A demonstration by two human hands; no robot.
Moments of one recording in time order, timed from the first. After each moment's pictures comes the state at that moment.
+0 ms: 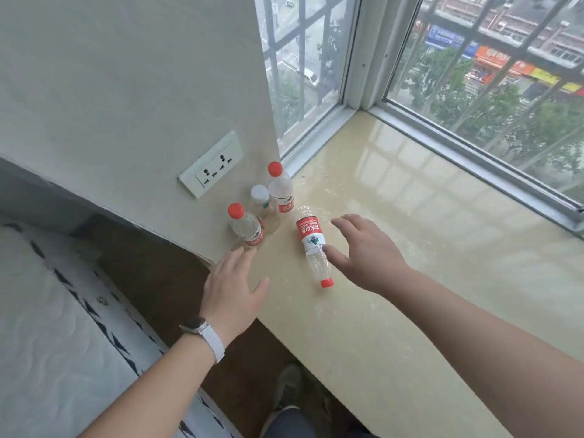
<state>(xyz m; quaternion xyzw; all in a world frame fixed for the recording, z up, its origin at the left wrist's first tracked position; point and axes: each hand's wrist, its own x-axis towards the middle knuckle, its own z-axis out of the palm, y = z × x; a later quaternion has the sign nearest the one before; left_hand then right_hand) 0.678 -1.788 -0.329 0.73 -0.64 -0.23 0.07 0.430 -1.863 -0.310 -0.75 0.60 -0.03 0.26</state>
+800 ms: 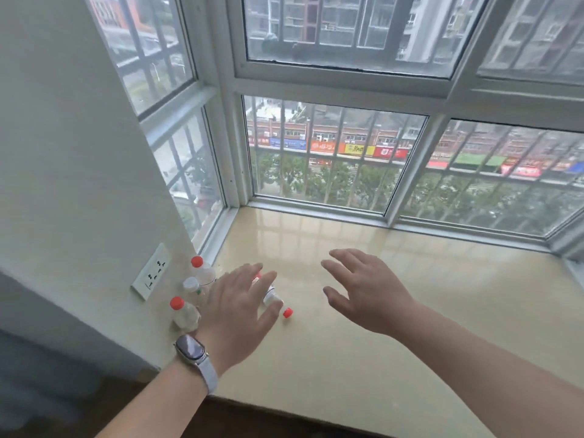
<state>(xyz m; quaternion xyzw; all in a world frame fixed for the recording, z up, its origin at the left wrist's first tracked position) 0.629 -1.760 -0.168 0.39 -0.89 -0.09 0.19 0.382 -1.674 -0.134 -0.71 0.71 -0.05 0.00</state>
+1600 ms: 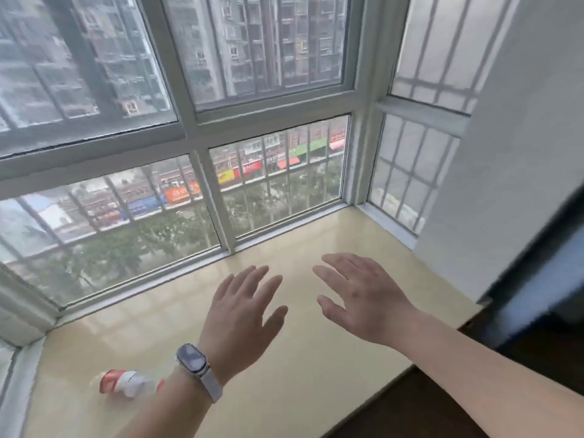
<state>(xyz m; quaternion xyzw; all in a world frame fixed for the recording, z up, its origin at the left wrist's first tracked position) 0.318 -1.609 -0.104 0.04 -0.98 -0.07 0.18 0.192 -1.399 -0.093 -0.46 0.87 -0.11 -0.13</state>
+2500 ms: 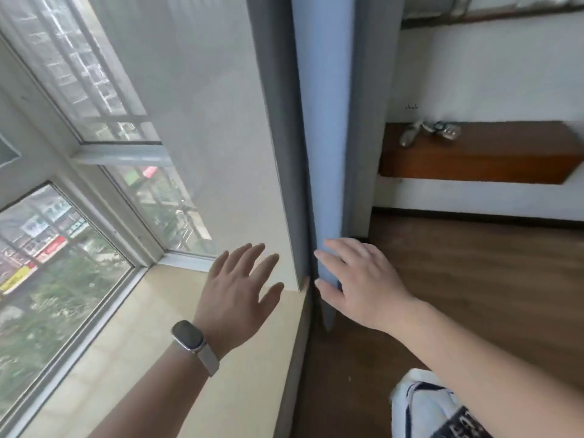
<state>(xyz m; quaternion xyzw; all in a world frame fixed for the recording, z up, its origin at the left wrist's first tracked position) -0.008 -1.258 -0.088 -0.37 -0.91 -0.07 0.15 0.066 -1.024 -0.103 -0.05 0.98 -0.08 -0.19</state>
